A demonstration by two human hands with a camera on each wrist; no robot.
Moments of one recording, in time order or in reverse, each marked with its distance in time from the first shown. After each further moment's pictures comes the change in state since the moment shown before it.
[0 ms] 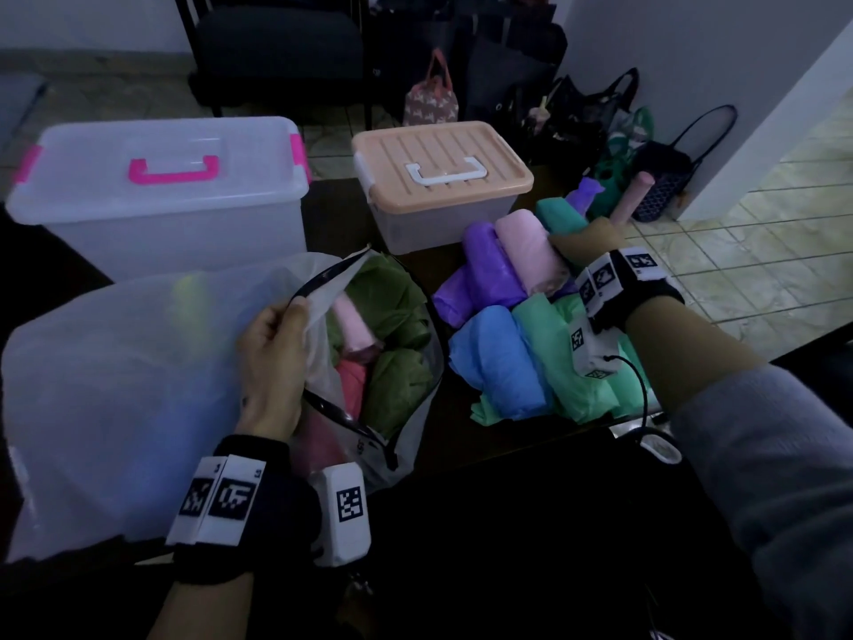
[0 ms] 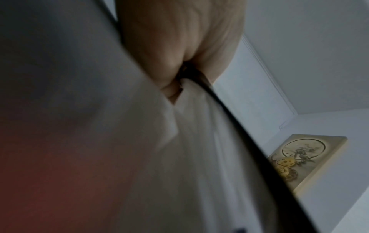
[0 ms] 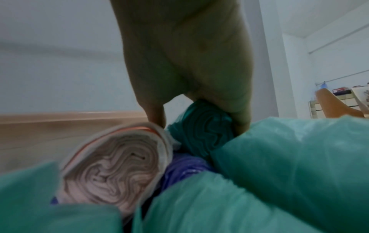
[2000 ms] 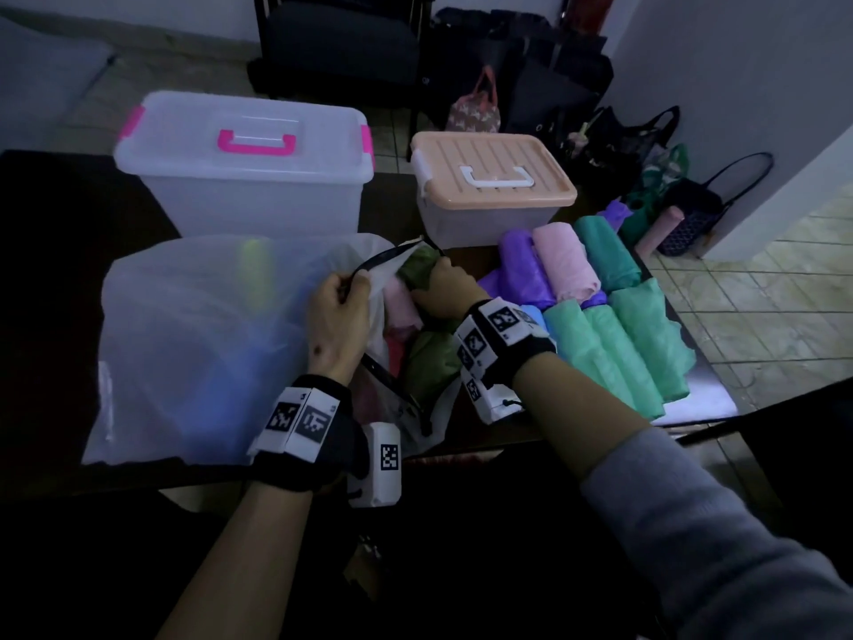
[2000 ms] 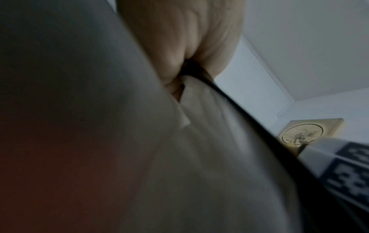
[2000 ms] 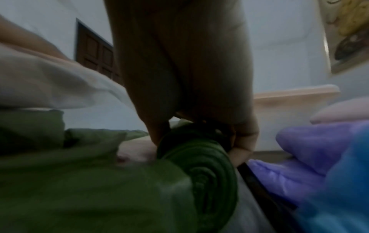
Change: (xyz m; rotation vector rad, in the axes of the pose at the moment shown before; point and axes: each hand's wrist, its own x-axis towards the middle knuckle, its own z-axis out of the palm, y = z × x) left_hand 0.003 -0.004 0.000 0.199 -0.011 0.130; right_hand -0.166 -0.090 0.085 -0.247 -0.492 -0.505
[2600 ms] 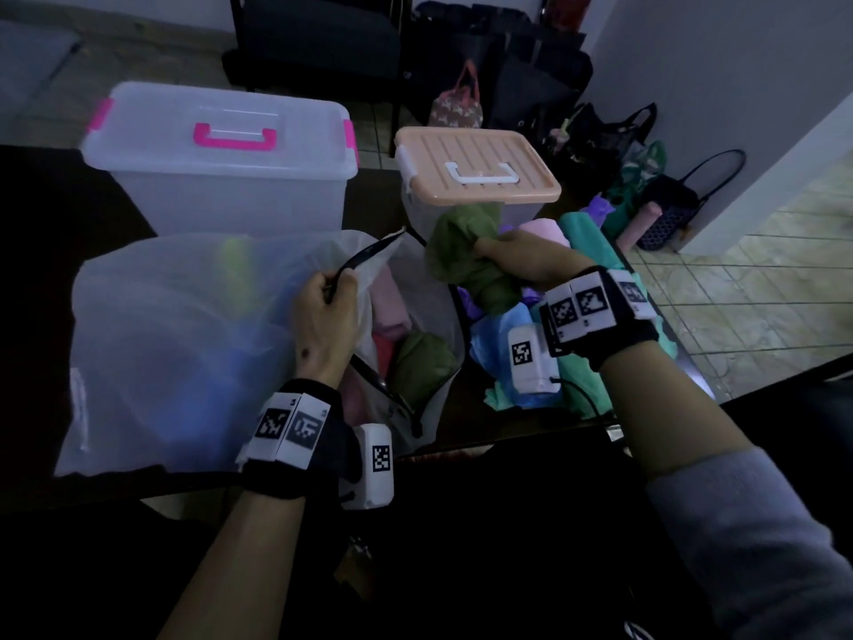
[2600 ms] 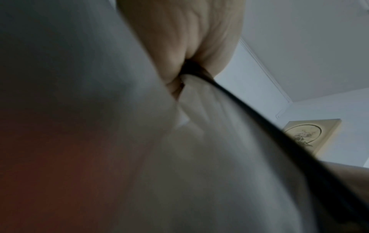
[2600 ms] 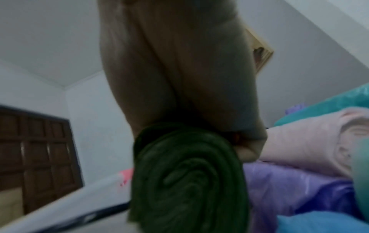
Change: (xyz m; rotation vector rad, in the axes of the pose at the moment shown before) left_hand 0.002 -0.004 0.002 -0.028 0.001 -0.021; right_hand -0.023 0.048 -0.079 0.272 0.002 0.037
